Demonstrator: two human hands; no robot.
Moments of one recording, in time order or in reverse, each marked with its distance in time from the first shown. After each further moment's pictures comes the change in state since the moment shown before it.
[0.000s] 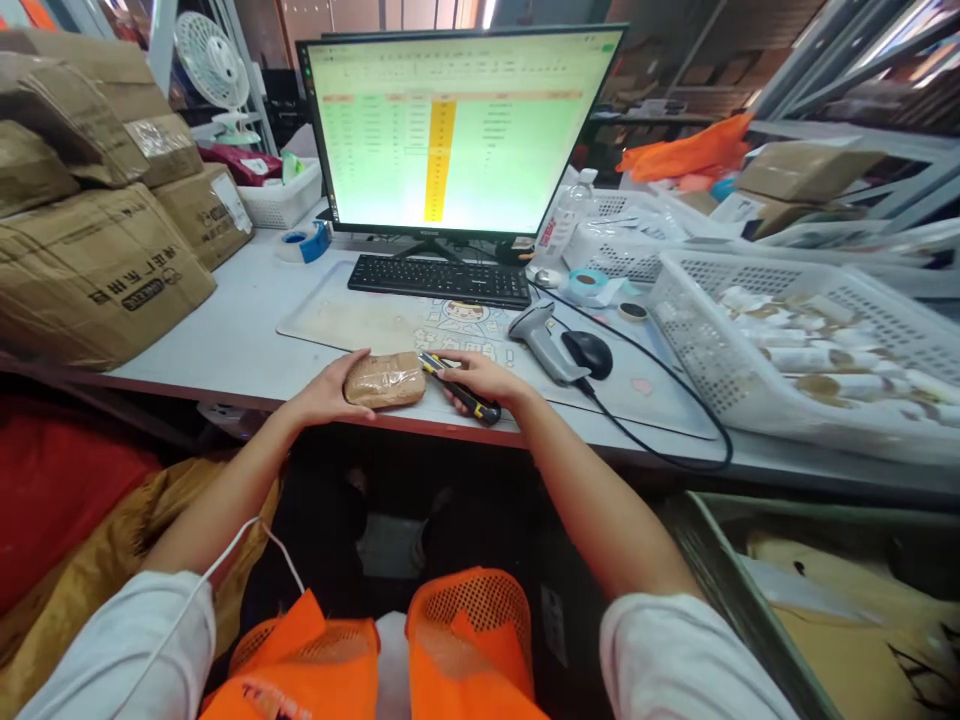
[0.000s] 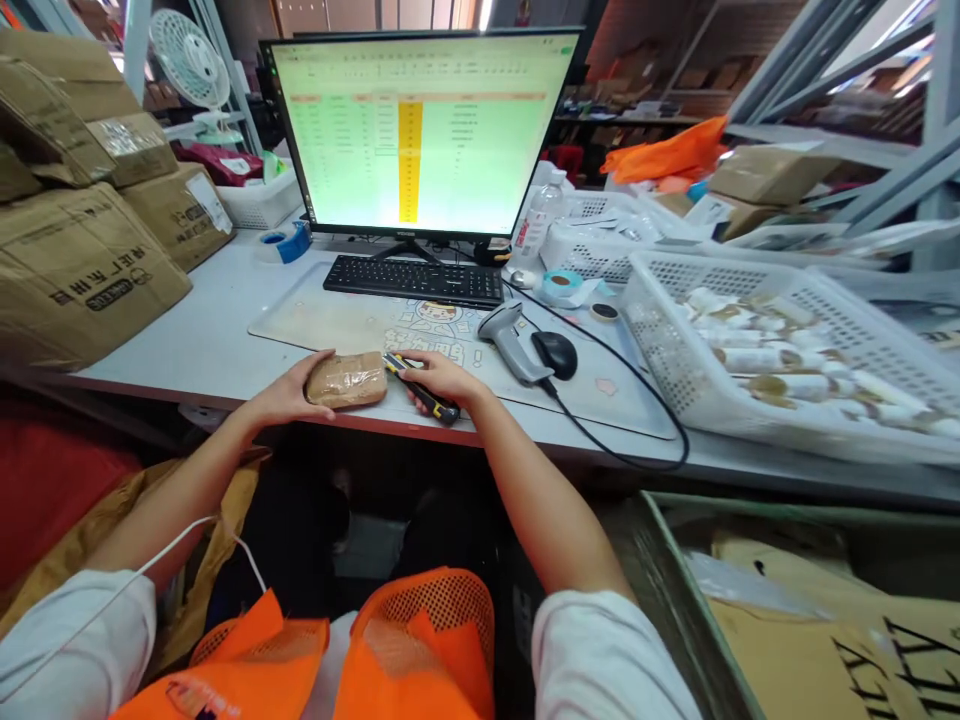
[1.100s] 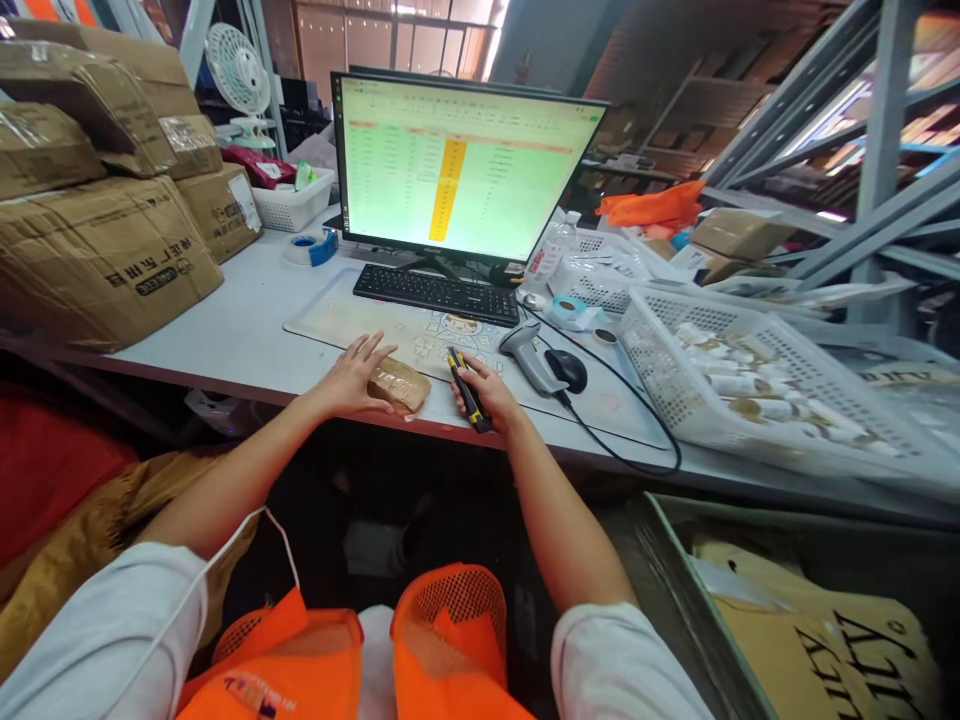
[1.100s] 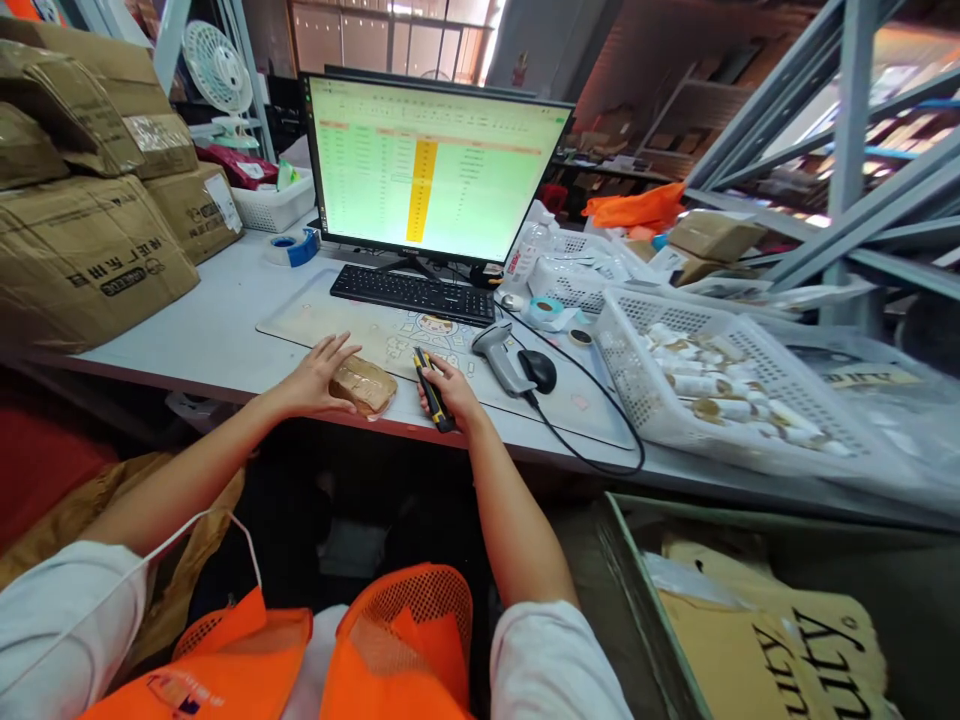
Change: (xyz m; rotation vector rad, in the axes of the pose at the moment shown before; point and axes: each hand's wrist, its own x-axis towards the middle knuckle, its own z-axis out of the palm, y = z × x) left_hand 0.008 0.050 0.004 0.222 0.075 0.099; right_hand -0.009 0.027 0.009 0.276 0.274 -0.175
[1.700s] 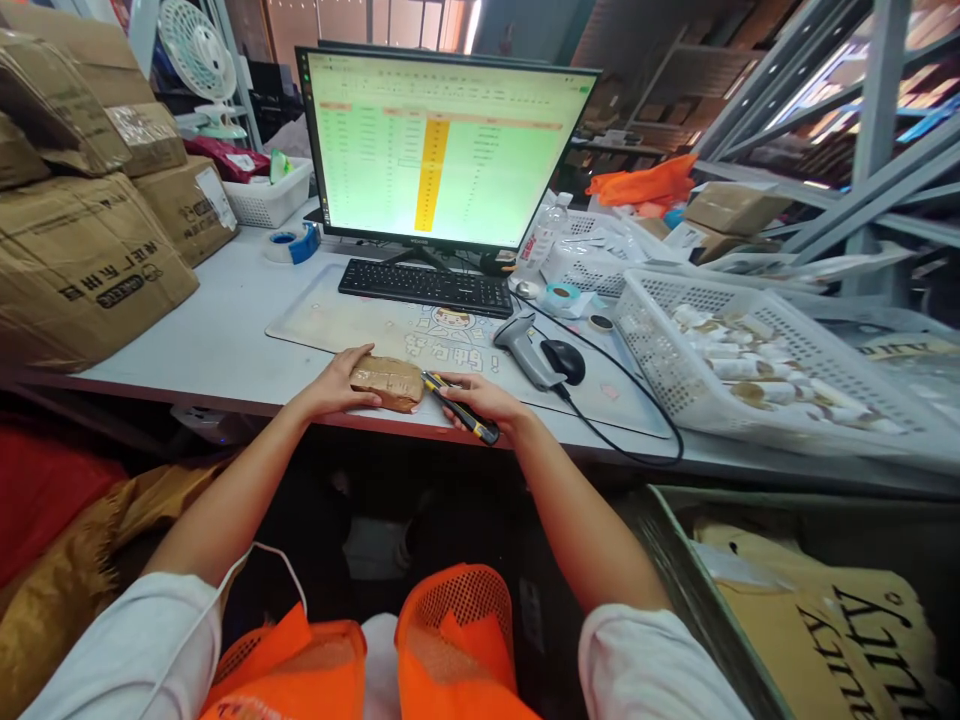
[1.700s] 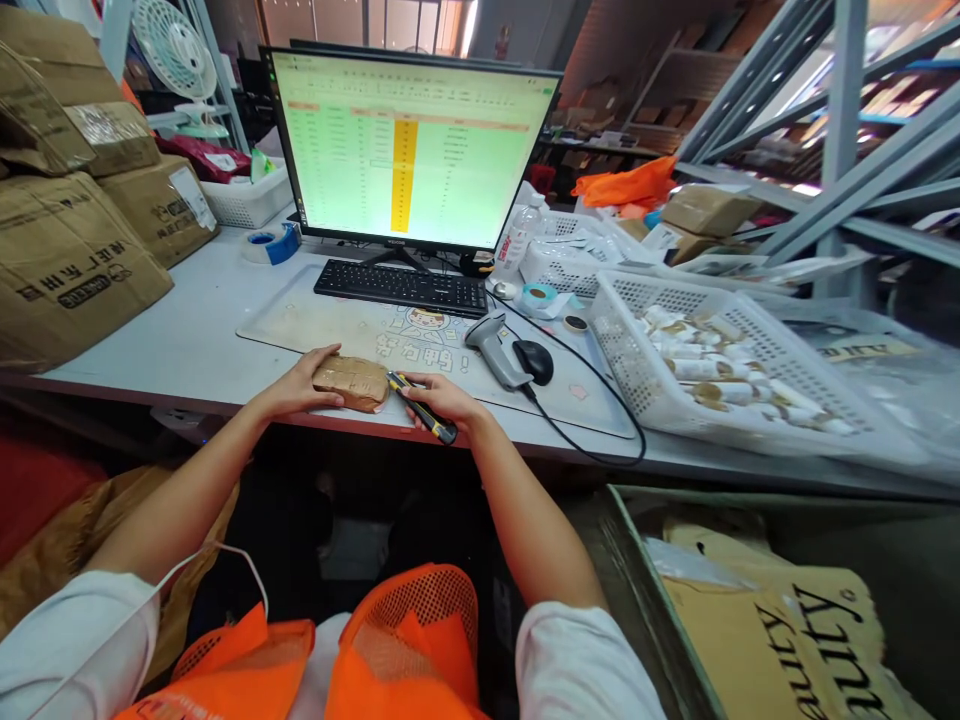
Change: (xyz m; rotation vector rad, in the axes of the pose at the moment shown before) left_hand 0.018 -0.053 0.022 -0.228 -0.048 -0.075; right_hand -0.015 -0.016 0.005 -0.147 -0.227 0.243
